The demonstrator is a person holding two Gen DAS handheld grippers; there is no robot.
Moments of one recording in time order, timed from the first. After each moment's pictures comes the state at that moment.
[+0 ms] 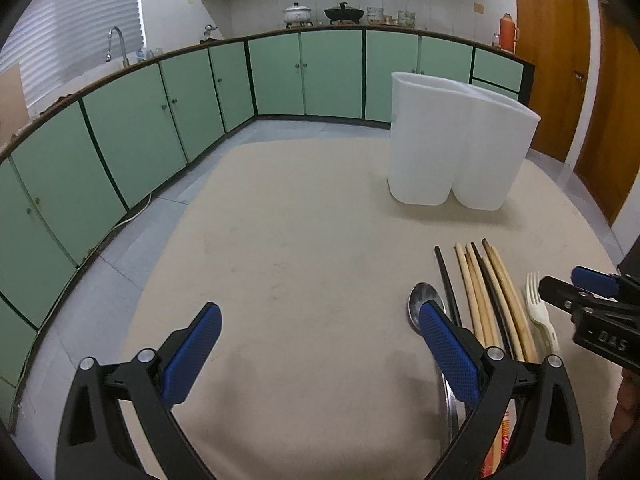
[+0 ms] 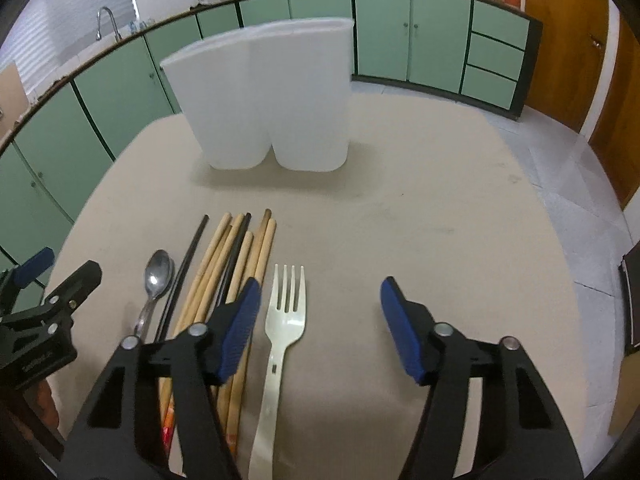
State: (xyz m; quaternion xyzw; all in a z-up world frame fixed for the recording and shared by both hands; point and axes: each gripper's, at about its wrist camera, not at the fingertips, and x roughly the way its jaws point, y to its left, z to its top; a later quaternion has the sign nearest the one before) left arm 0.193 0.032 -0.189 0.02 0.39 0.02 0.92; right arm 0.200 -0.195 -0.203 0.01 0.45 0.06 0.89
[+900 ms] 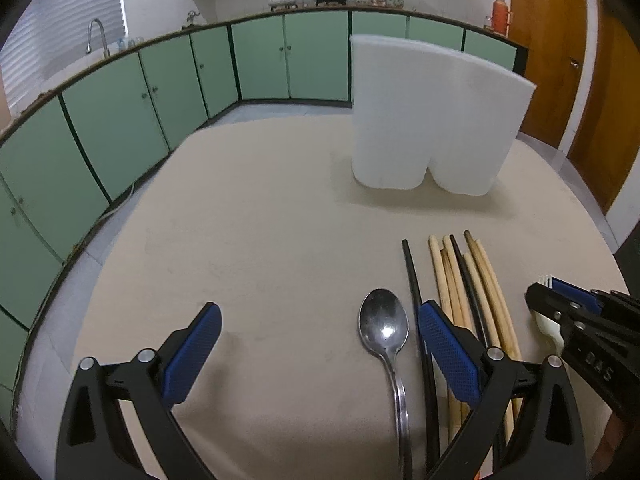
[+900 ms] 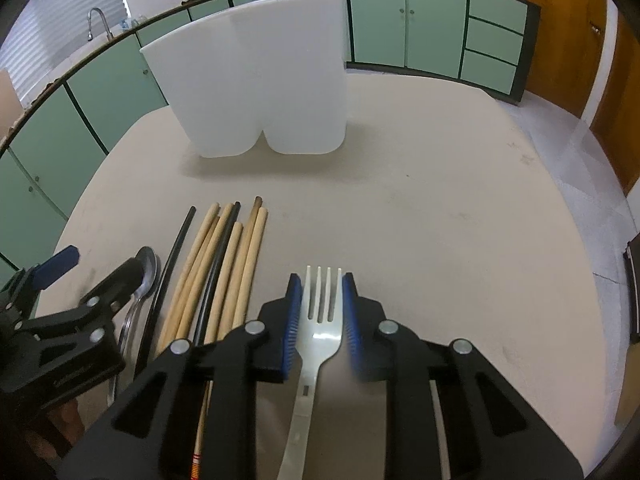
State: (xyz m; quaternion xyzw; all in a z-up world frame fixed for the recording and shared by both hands) left arm 0.223 0.001 -0.211 0.02 0.43 0.00 0.90; right arm 0.218 -0.213 -0.215 0.03 0.47 0.06 0.88
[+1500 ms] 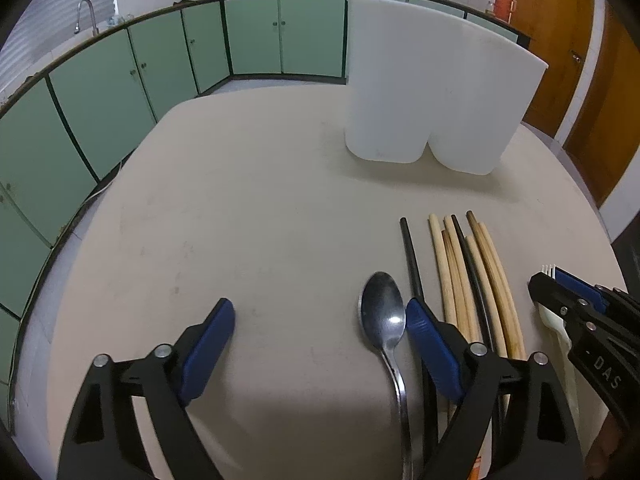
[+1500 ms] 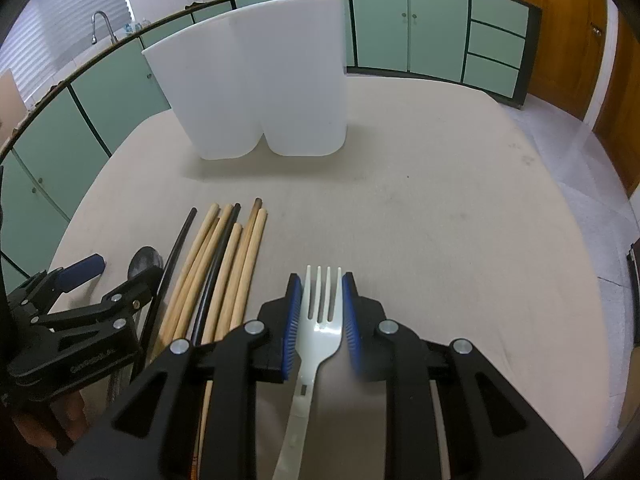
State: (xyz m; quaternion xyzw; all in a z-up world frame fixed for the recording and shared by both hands) left arm 0.235 0.005 -0.220 0.00 0.46 -0.02 0.89; right arm 0.205 -0.198 -0.221 0.03 0.46 0.06 0.89
